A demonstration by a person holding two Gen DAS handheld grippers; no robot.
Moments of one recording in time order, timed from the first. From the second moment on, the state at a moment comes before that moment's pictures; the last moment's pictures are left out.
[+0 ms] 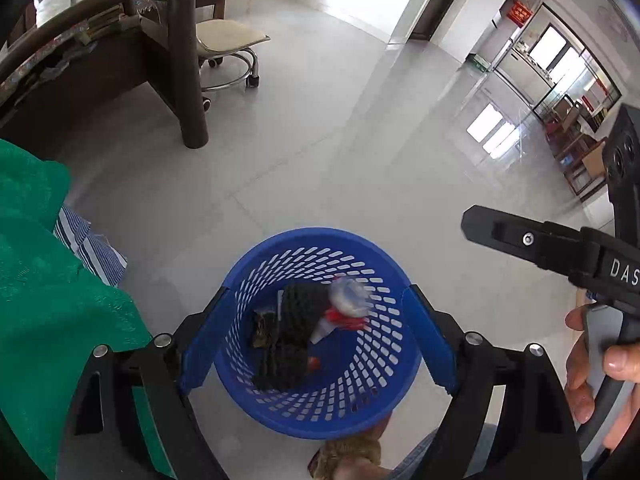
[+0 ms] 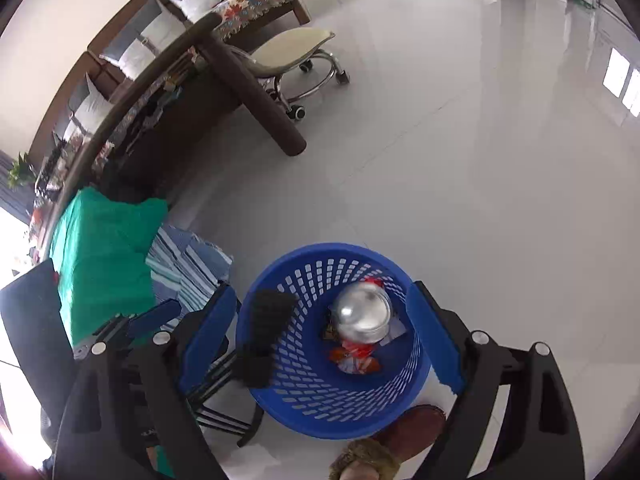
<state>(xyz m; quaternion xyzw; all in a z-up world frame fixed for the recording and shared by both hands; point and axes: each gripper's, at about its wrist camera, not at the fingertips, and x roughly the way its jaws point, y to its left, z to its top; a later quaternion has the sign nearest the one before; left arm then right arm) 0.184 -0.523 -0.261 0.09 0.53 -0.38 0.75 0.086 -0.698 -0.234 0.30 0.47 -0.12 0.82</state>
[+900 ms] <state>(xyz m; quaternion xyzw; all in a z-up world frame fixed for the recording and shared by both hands) 0.088 -0.183 -0.155 0.09 0.43 -0.26 0.86 0.101 -0.474 -0.136 0.03 0.33 -0.03 0.94</state>
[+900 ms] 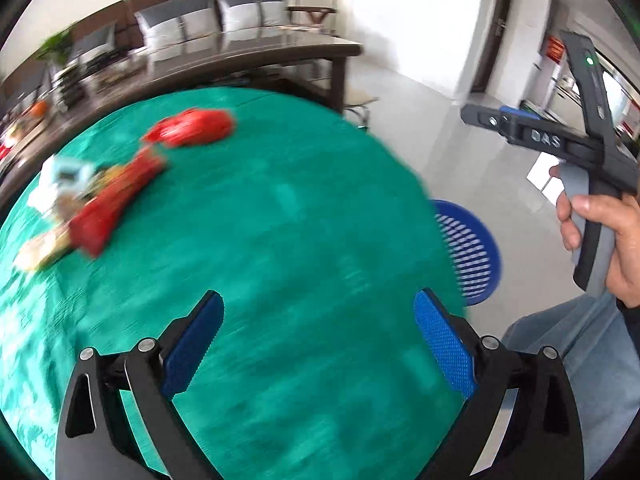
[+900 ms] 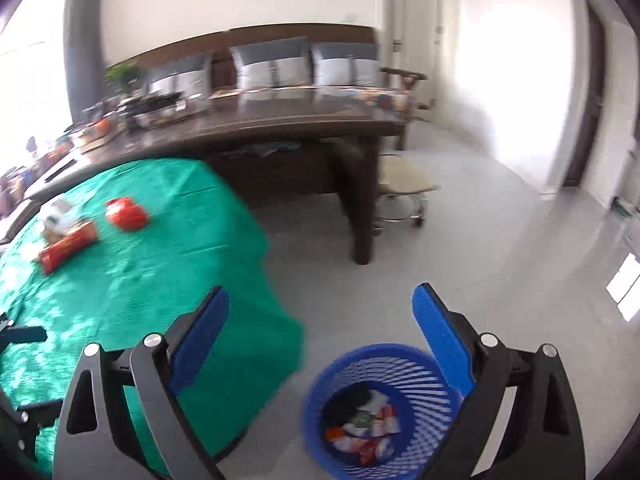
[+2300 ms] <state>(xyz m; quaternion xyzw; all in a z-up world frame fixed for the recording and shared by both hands) 0.183 0.054 -0.179 0.01 0.46 -0.04 0.89 0.222 -0.191 -0.161 0.07 0.50 0.09 0.86</state>
